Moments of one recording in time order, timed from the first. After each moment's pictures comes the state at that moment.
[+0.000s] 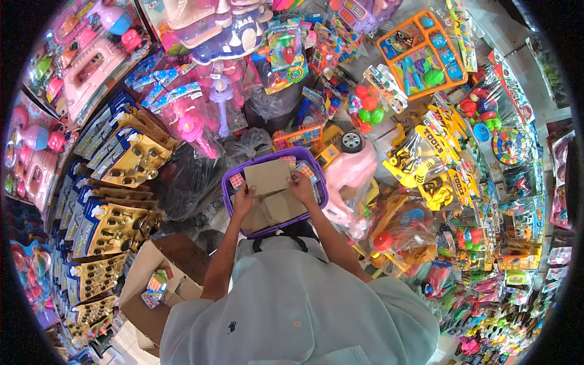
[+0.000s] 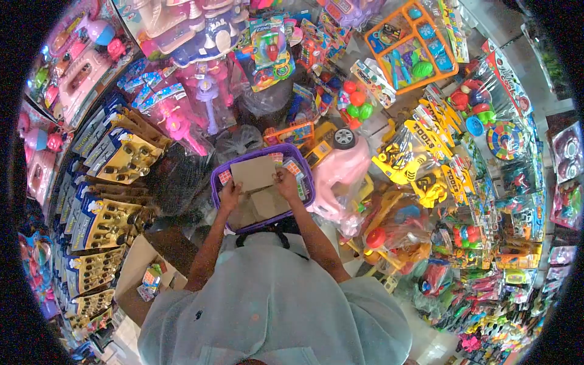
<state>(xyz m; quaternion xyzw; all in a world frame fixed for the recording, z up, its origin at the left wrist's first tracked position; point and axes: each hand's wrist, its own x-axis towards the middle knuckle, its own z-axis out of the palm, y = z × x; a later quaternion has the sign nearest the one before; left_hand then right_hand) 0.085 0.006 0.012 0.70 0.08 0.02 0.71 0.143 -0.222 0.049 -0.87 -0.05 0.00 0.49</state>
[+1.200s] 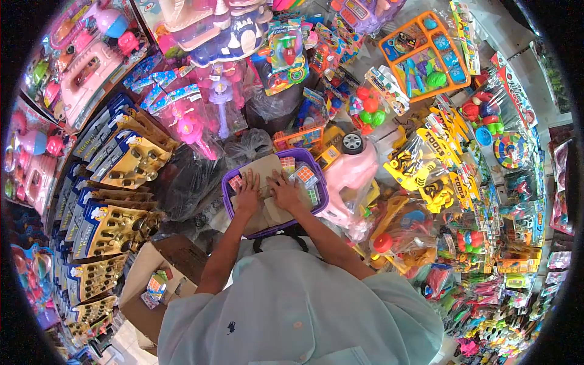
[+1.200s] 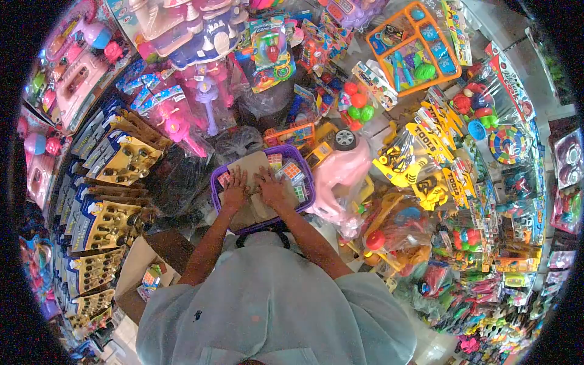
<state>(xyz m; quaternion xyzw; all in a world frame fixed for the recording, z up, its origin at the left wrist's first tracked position) 0.100 -0.004 0.005 0.99 -0.05 -0.04 0.15 0.128 -0.181 0.057 -0.96 -0.23 0.11 0.11</state>
